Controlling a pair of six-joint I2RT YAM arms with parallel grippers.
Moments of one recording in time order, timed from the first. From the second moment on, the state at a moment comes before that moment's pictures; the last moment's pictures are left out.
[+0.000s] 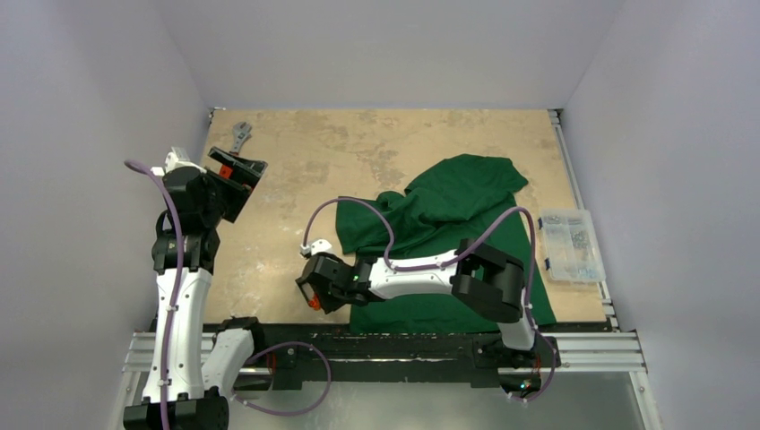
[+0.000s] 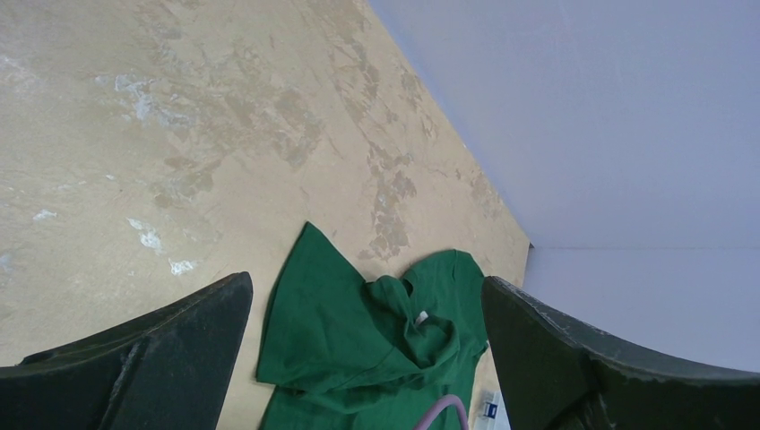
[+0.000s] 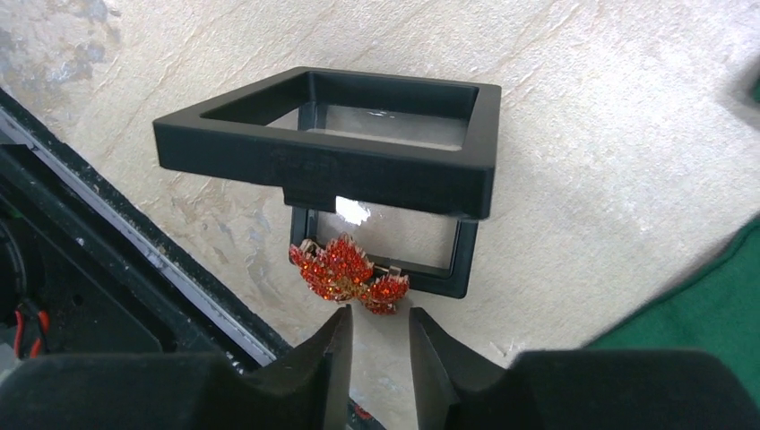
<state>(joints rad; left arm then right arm) 0.11 0.84 0.98 -0.53 0.13 -0.94 1.31 1.99 1.32 -0.30 0.17 0.66</state>
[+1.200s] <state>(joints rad) 0.11 0.84 0.96 -0.51 0.14 -0.97 1.35 2.05 1.41 -0.32 0.31 0.72</state>
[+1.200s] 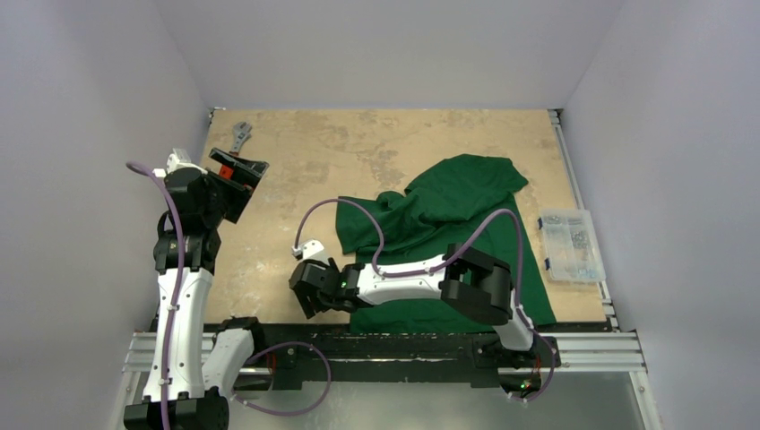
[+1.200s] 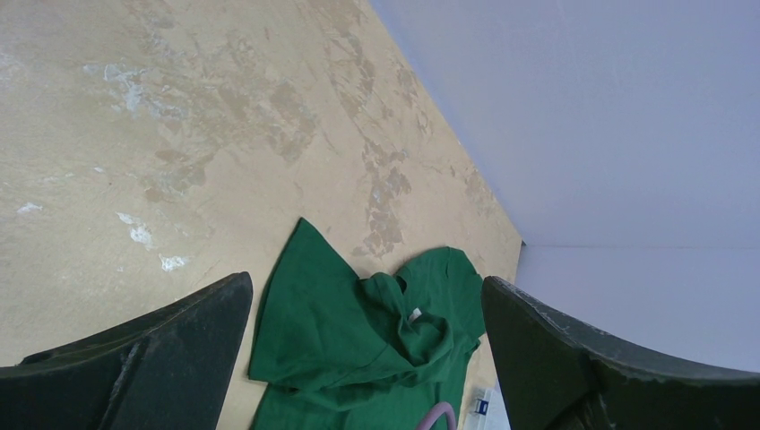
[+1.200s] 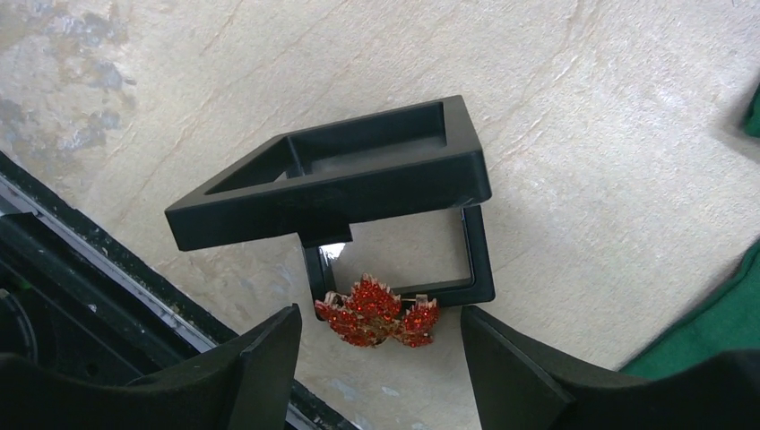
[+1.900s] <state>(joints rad) 0.11 0.84 0.95 -0.51 0.15 -0.97 1.37 2.03 1.39 -0.32 0.33 0.68</state>
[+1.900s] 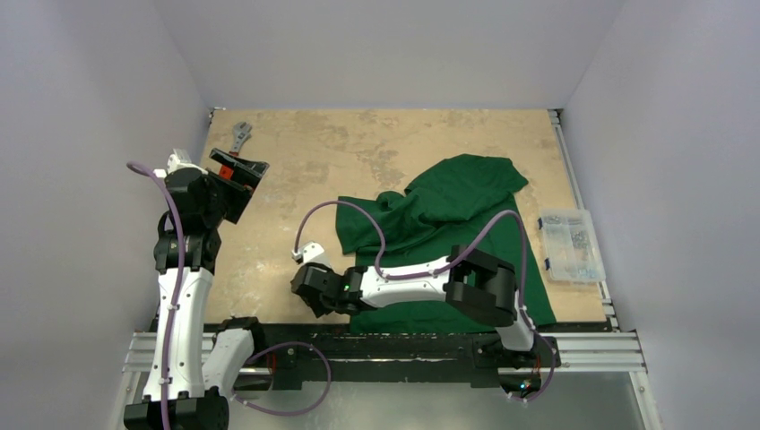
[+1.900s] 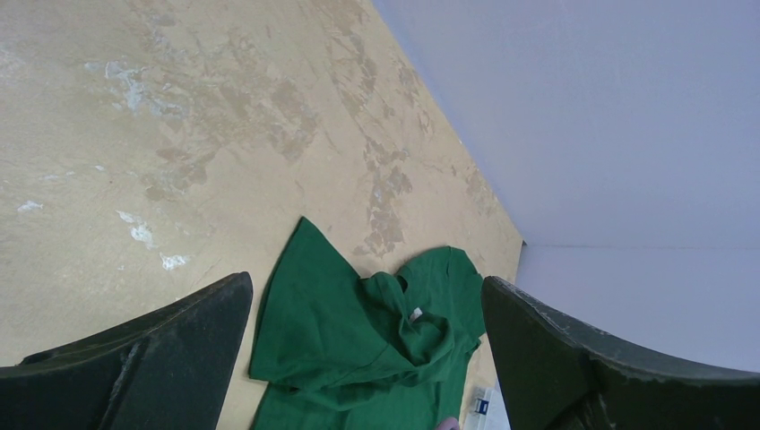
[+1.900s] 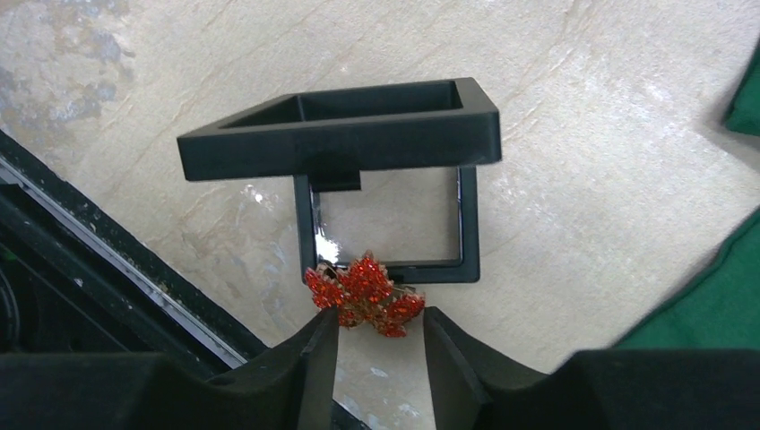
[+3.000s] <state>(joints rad) 0.11 0.83 0.93 -0.49 0.15 -0.99 1.38 2.06 1.41 -0.29 0.36 0.66</state>
